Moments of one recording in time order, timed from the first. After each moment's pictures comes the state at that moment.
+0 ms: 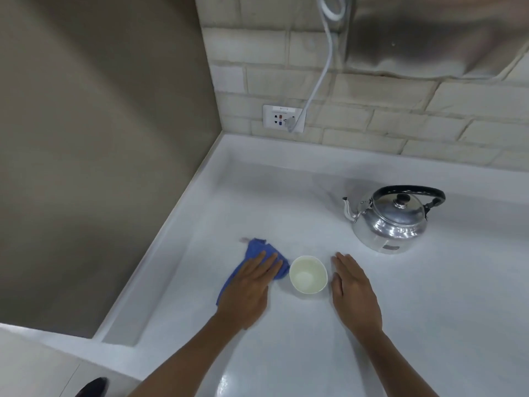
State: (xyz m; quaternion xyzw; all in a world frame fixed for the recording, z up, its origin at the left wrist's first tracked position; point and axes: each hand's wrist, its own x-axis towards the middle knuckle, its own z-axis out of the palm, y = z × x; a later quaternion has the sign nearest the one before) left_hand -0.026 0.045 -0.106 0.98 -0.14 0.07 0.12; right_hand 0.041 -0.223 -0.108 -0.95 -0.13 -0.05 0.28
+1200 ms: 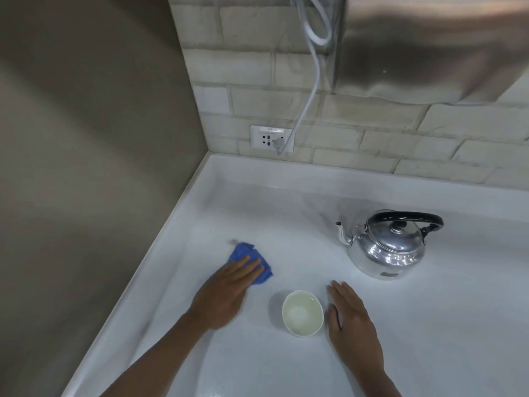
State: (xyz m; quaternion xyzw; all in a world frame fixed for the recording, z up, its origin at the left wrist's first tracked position) left_hand 0.035 0.108 -0.096 0.97 -0.22 0.08 0.10; right_hand 0.041 -0.218 -0.101 -0.94 -0.08 -0.04 0.33
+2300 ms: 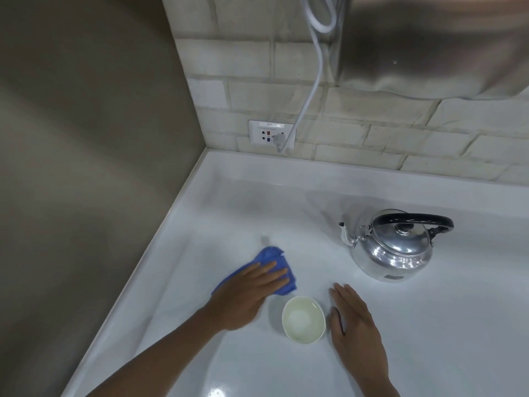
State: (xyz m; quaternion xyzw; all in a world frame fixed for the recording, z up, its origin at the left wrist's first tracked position) left_hand 0.054 0.076 -0.091 0.94 -0.31 0.01 0.10; right_hand 0.042 -0.221 -0.106 -0.94 -0.10 -0.07 0.32
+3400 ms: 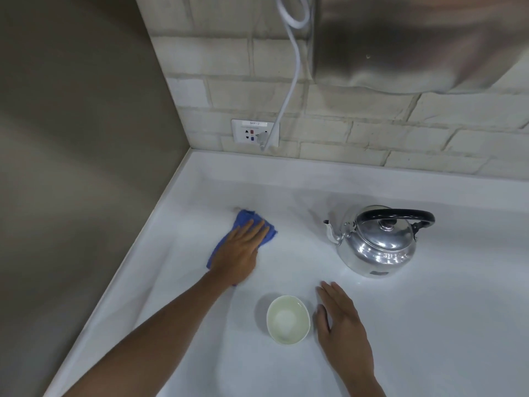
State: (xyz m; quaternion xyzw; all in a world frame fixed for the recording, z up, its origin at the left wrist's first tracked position) left_hand 0.141 0.069 -0.092 0.98 -0.17 0.03 0.08; right_hand 0.041 -0.218 -0.105 -0.94 -0.08 -0.07 0.33
